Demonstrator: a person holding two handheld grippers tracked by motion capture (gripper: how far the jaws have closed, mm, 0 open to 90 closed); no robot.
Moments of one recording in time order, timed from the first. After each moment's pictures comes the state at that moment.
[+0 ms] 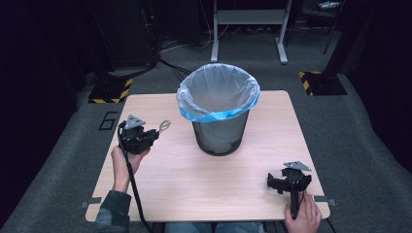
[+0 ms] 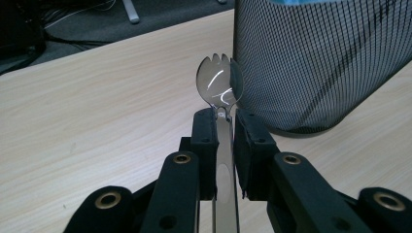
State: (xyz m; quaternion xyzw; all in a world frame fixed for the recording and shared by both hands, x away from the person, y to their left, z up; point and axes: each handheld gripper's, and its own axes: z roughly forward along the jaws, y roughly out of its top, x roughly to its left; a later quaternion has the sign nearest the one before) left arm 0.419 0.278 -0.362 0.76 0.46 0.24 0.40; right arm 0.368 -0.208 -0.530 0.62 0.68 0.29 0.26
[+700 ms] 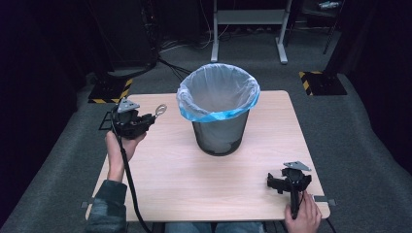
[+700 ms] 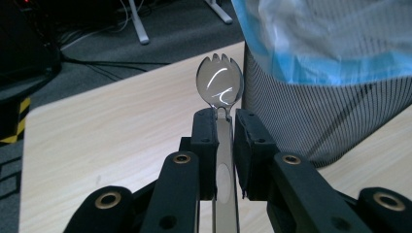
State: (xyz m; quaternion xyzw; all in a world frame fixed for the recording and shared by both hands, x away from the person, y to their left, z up) left arm 0.432 0.283 -0.312 0.75 0.45 0.26 0.41; right arm 0.368 -0.208 -0.530 0.62 0.68 0.29 0.26
